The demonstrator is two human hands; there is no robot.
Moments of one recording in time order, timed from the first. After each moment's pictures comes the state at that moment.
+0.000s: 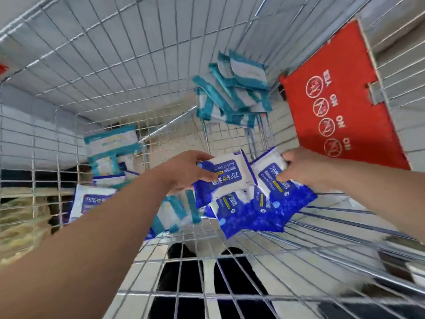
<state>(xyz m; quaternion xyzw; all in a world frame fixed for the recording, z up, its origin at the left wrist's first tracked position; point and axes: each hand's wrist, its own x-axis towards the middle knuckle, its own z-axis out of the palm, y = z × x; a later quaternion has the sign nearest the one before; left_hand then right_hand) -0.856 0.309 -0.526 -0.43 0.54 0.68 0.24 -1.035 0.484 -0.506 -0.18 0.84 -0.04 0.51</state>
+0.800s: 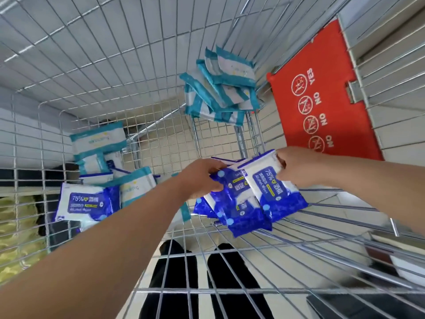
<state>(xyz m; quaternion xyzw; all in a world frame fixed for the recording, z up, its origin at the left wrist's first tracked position) -0.876 0.355 -0.530 -0.34 0.70 0.57 0.26 -1.045 0.494 -0.488 -0.31 0.82 0.09 0.47</state>
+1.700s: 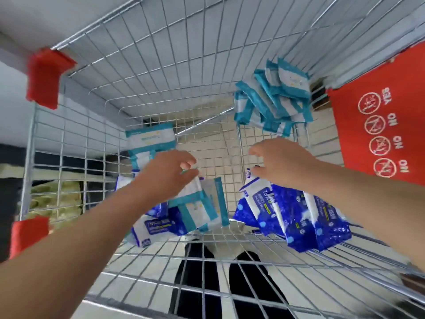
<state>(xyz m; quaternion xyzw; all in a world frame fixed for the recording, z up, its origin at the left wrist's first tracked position) -0.772 0.253 -0.496 -0.37 0.84 0.36 0.17 -0.972 0.389 -0.479 -0.51 0.79 0.05 0.34</state>
